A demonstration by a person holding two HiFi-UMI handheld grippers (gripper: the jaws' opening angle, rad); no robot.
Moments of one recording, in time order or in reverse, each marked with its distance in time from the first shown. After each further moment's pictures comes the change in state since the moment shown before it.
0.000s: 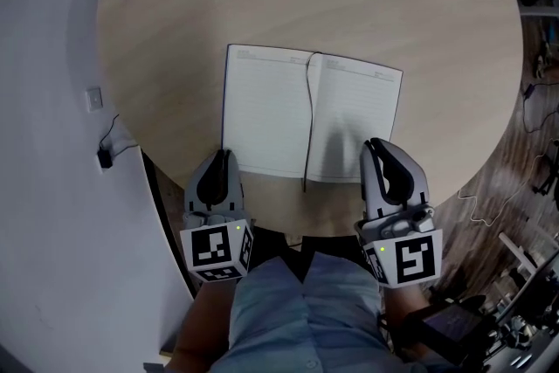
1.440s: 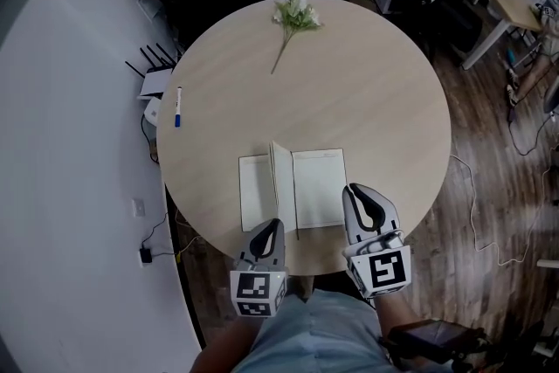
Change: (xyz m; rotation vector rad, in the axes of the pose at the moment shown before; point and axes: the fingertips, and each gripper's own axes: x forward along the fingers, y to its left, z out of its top) left arm -0.130 -0.134 0.094 0.172 -0.196 -0.311; right arm -0.134 0.002 0.126 -0.075 -0.265 -0.172
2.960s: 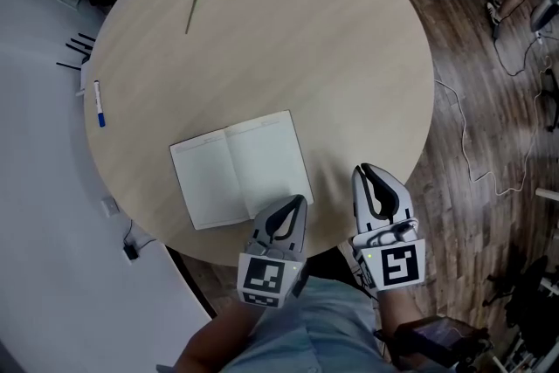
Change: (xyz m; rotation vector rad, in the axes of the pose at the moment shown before) left arm 0.132 -0.133 -0.039 0.054 0.120 -0.355; right arm -0.021 -0.129 -0.108 0.139 0.147 -0.203
